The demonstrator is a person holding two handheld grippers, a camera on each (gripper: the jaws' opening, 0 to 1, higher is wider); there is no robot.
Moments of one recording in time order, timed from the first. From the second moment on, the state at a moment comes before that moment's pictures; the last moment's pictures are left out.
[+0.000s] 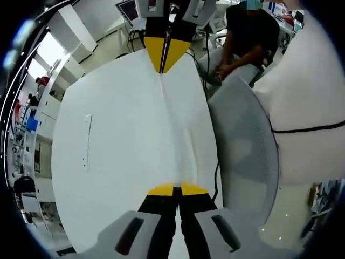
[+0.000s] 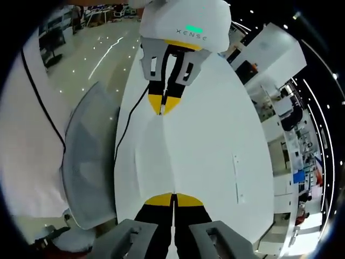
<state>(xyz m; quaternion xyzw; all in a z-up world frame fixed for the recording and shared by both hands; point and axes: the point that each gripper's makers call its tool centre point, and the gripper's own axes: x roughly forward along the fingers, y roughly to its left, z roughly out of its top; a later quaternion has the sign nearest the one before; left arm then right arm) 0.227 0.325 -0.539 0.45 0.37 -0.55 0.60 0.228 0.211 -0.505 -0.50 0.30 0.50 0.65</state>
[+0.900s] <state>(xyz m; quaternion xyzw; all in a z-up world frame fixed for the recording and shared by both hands) 0.230 0.319 -0.536 0.43 0.36 -0.54 0.62 0.239 0.209 -0.498 -0.50 0.28 0.49 0.66</state>
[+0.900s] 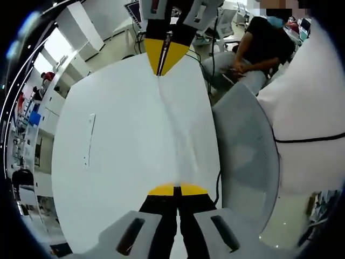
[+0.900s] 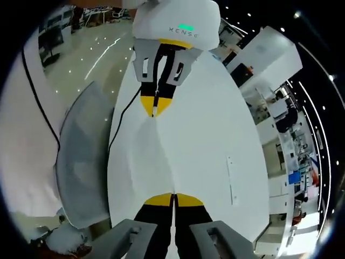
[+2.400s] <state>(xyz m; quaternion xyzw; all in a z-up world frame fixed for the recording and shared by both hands) 0.234 0.309 -0.534 0.44 0.34 -0.54 0.63 0.222 0.285 -0.489 -0.41 0.21 0.58 0.67</state>
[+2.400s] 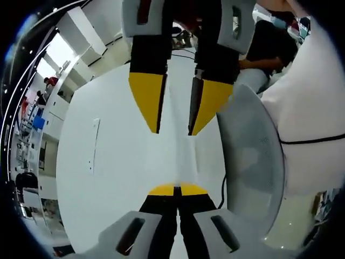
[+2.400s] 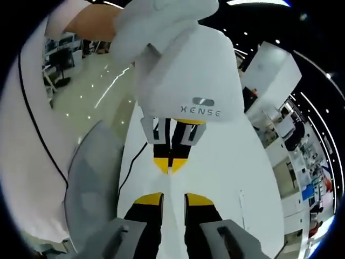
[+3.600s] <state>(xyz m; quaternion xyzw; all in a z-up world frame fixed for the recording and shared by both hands) 0.236 0.310 -0.534 0.43 0.34 -0.54 0.64 0.226 0.312 -0.506 -0.36 0.20 0.60 0.69</state>
